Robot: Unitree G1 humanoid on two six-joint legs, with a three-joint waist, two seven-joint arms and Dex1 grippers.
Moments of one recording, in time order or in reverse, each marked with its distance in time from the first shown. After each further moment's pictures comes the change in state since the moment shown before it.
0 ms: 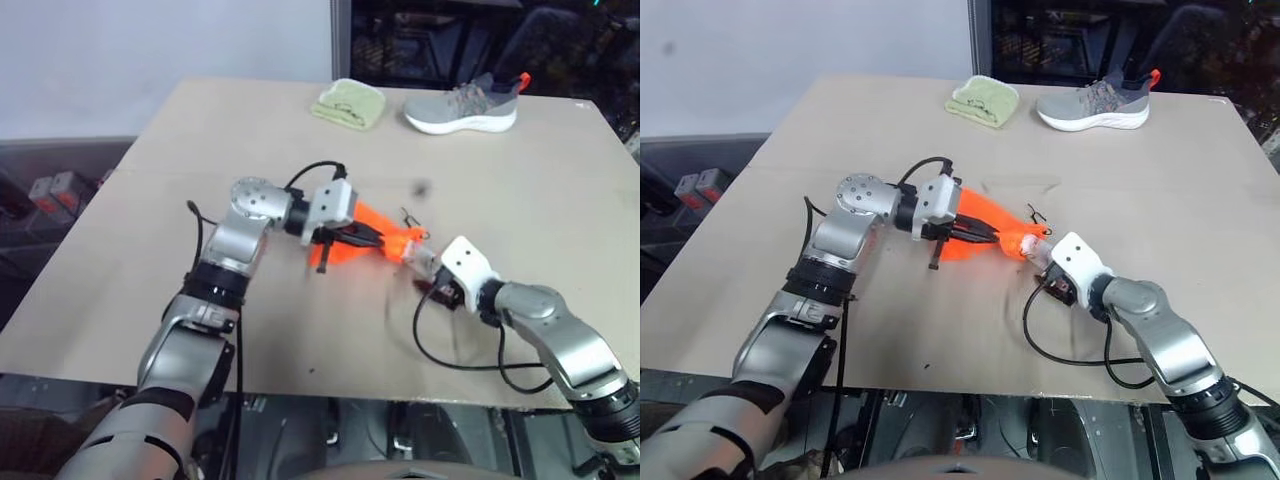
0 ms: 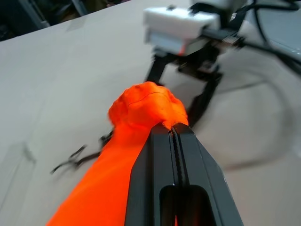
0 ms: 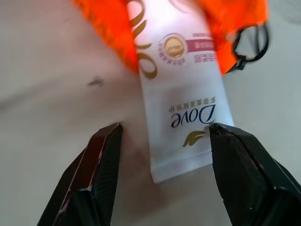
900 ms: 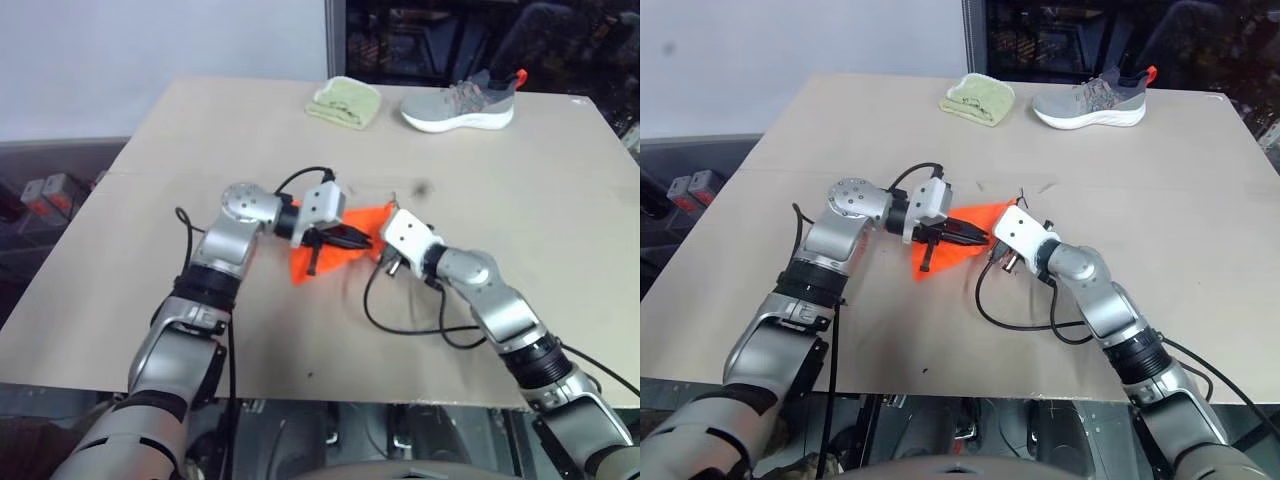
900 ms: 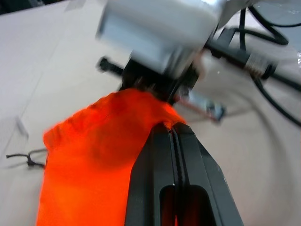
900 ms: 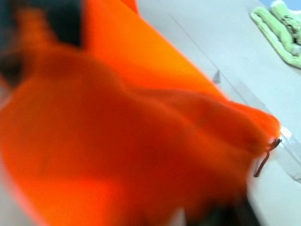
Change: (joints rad) left arm 0.004 0.055 0.020 0.081 -0.005 -0.004 -0.003; right arm -0.219 0.208 0.096 0.265 -0.156 -0.314 0.076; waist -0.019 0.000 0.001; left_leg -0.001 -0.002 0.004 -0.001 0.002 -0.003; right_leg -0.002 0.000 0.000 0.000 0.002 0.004
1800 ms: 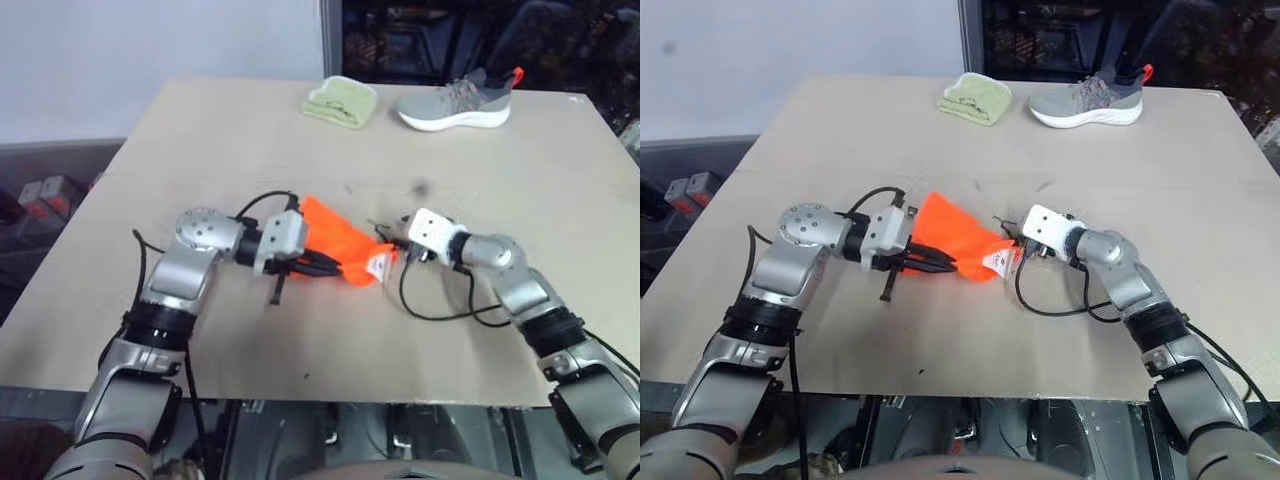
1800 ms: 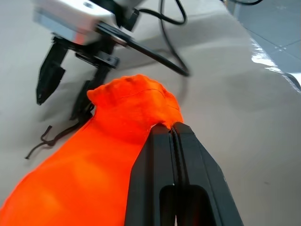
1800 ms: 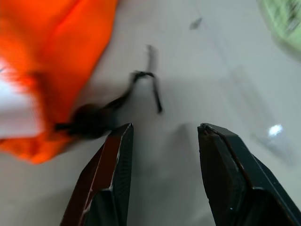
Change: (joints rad) left arm 0.257 0.178 0.042 -0.331 -0.103 0.053 -0.041; right arm -0.126 -0.138 -0.033 0.315 -0.073 -0.243 0.182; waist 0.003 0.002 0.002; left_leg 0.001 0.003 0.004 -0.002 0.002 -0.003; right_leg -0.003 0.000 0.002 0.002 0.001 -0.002
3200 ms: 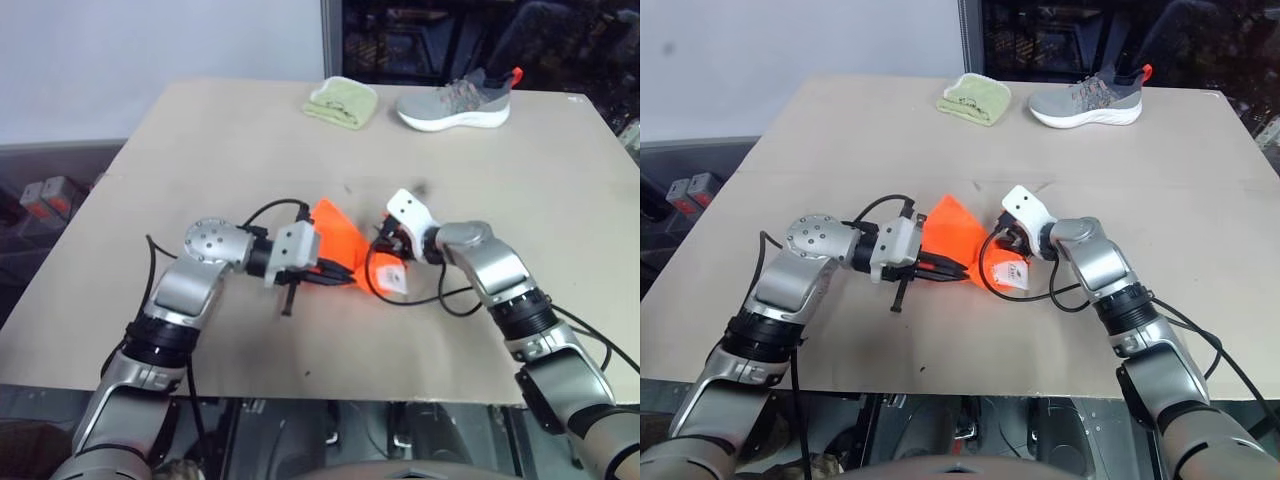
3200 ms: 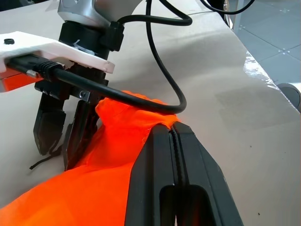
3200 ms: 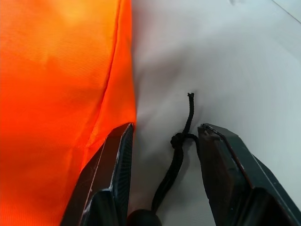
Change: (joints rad) left arm 0.045 -0.013 -0.025 -0.134 -0.009 0.068 0.093; right arm -0.140 0.190 -0.007 -0.045 0.130 0.619 -0.036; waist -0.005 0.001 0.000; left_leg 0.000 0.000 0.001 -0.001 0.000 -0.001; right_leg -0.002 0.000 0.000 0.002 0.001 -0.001
